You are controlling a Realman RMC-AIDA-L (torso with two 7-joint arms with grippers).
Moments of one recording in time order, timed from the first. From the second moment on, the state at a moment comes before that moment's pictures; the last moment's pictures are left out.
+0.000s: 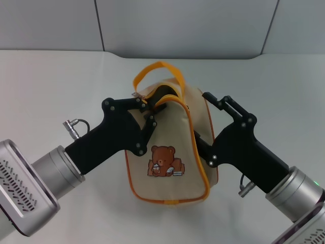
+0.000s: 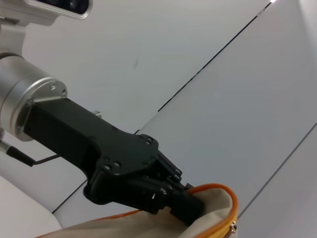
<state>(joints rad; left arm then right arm) -0.56 -2.08 -0.04 -0.08 2.19 1.60 0.16 0.53 2.09 -0.33 0.31 -1.69 -1.57 -0.68</state>
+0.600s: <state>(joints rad) -0.56 -2.08 -0.04 -0.08 2.19 1.60 0.16 0.54 2.09 -0.34 0.33 -1.68 -1.57 -0.68</state>
